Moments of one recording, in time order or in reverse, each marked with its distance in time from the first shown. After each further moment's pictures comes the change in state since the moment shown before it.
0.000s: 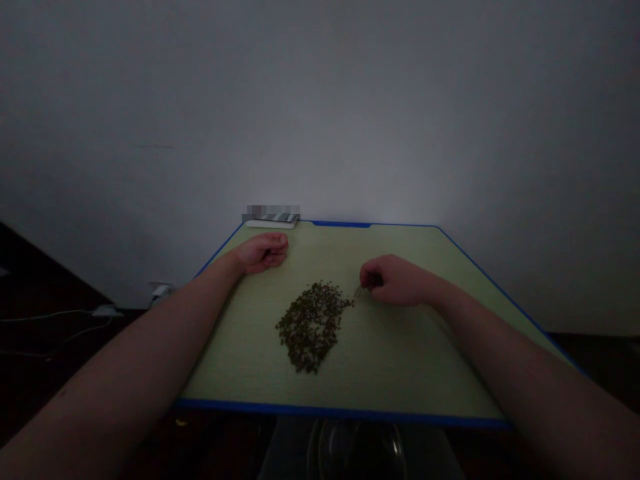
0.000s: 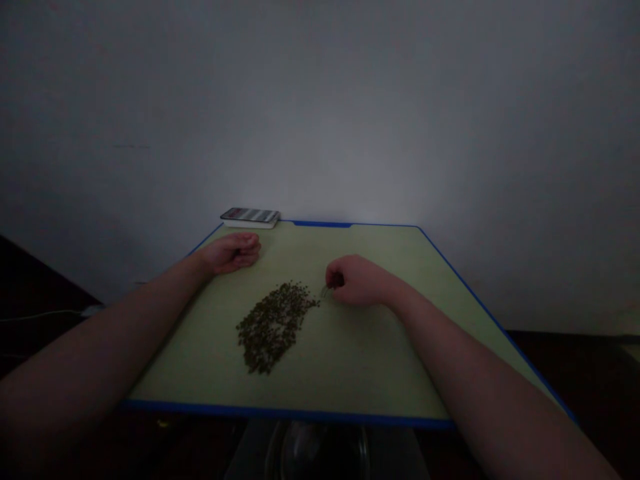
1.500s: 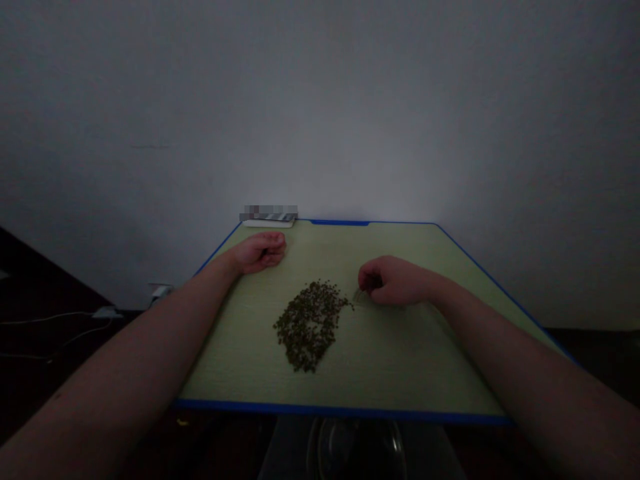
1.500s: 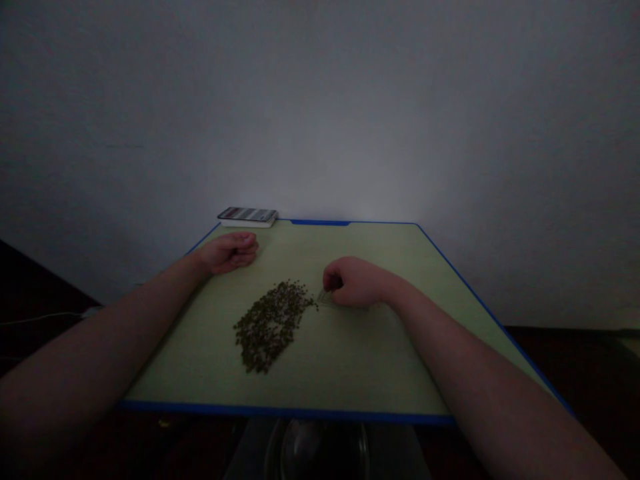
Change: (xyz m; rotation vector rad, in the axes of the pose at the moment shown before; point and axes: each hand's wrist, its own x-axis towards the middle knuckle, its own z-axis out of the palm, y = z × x) left_hand 0.002 -0.003 -0.003 -0.022 -0.014 -0.004; right_hand -0.002 0.003 -0.001 0.087 -0.104 0.015
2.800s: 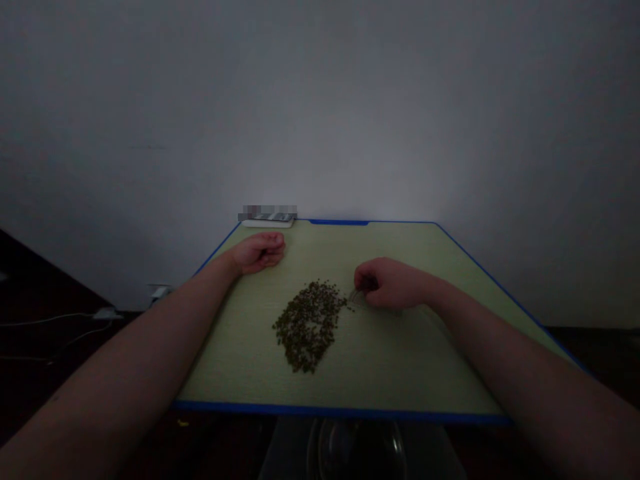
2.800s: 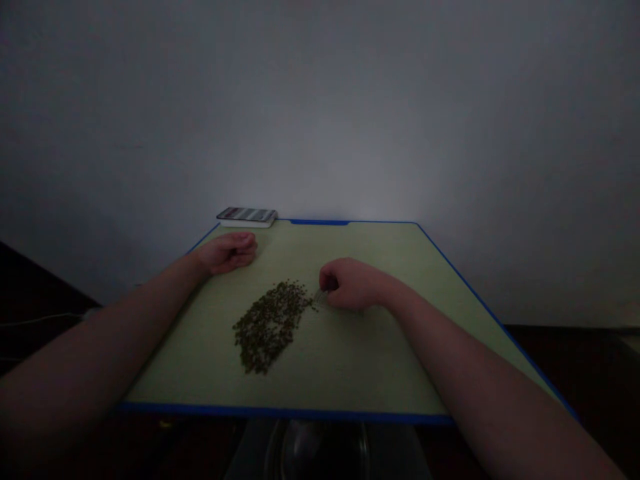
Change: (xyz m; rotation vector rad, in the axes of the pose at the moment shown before) left_hand -0.001 0.001 0.001 -0.008 0.003 0.009; right_hand 0.000 -0.009 0.004 -0.061 0.030 -0.002
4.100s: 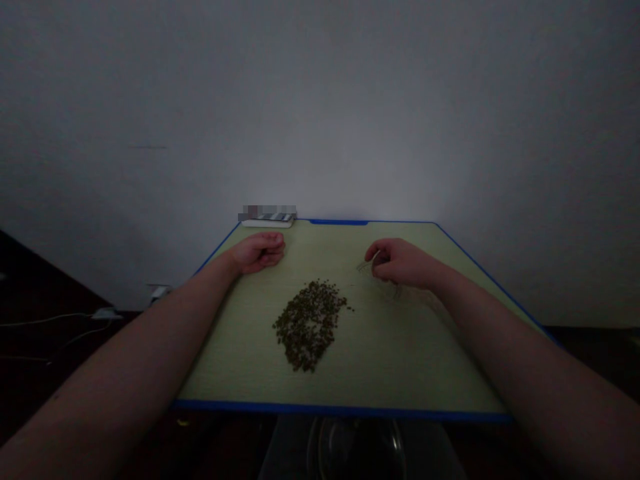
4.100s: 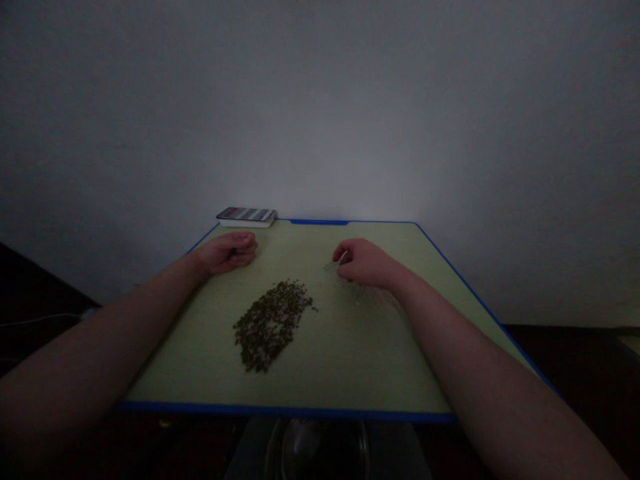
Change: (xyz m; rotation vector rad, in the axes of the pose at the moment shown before) left_hand -0.001 -0.002 -0.002 0.023 0.012 0.002; right_hand 0.004 0.017 -0.013 0.222 0.197 0.238
